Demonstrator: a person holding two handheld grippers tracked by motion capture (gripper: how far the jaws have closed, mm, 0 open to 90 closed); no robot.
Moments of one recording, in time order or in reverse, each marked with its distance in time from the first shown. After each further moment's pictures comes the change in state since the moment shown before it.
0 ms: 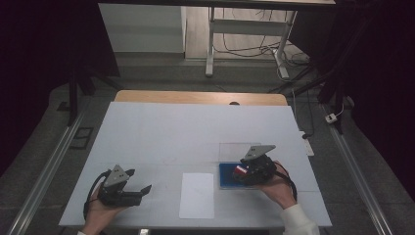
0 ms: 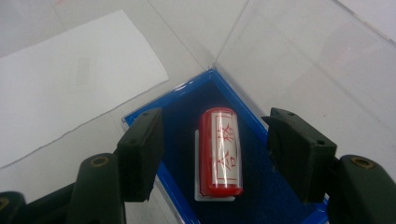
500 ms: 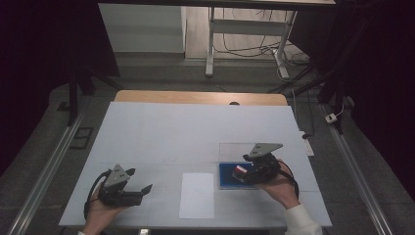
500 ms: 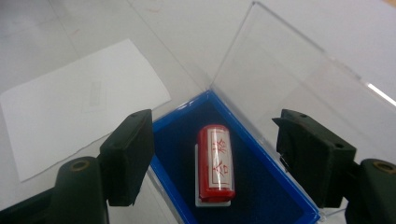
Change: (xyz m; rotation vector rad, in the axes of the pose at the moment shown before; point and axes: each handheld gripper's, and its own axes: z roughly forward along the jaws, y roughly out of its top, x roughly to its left) left arm -0.002 0.003 -0.001 -0.009 0.003 0.007; right arm -0.002 0.003 -0.014 -0.071 0.005 0.022
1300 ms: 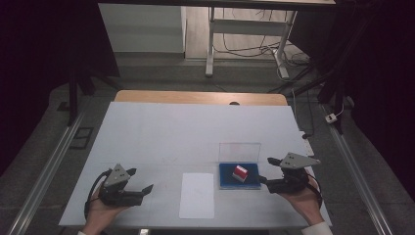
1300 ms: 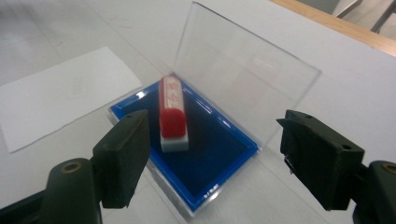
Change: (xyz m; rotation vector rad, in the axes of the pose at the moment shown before) left arm -0.001 0.004 -0.002 -0.007 -0.015 -0.004; right arm -0.009 -0.048 -0.055 -0.167 -0.106 0.042
